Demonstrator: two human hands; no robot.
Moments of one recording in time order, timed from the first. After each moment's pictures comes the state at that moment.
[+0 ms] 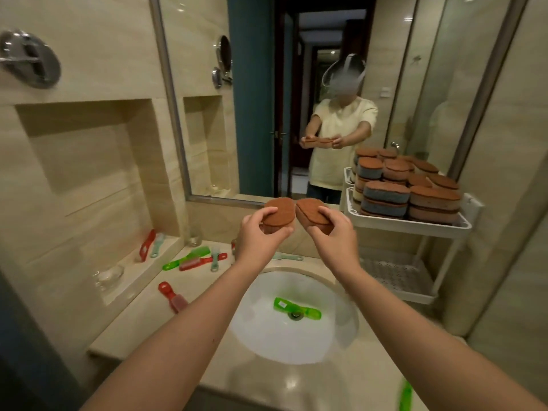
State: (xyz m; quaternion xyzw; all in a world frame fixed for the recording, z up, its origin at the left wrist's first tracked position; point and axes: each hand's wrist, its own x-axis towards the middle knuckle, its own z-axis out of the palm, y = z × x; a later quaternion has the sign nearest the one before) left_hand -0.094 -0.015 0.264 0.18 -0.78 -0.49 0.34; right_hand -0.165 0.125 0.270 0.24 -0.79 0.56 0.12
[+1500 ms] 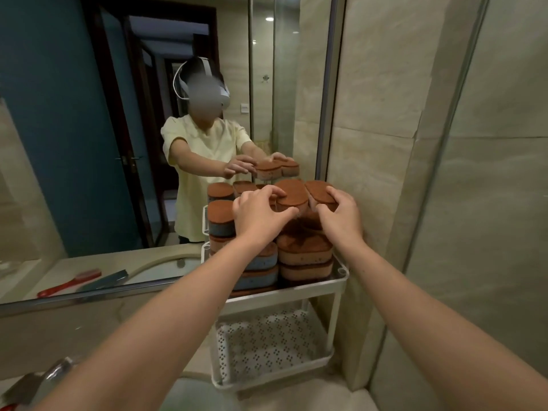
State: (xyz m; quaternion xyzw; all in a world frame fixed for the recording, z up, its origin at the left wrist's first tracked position) left_hand -0.462 0.149 0.345 -0.04 -0.89 -0.33 0.31; right_hand -0.475 0.311 0.335 0.01 -0.82 0.51 0.27
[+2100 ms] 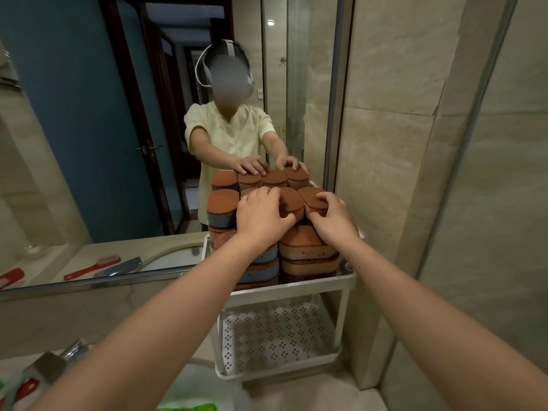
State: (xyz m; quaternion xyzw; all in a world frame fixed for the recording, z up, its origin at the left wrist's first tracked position) left_hand -0.486 0.155 0.322 -0.04 -0.95 -0.11 0.29; right_hand -0.515 0.314 0.299 0.06 -0.88 0.45 0.15
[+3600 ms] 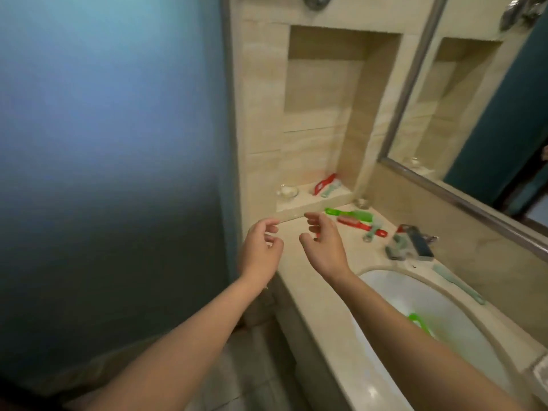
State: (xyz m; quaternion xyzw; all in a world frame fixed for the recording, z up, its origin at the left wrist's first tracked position) left_hand 0.101 -0.082 0.146 0.54 -0.61 -0.35 0.47; right_hand -0.037 -0.069 0.168 0.57 -0.64 0.47 -0.22
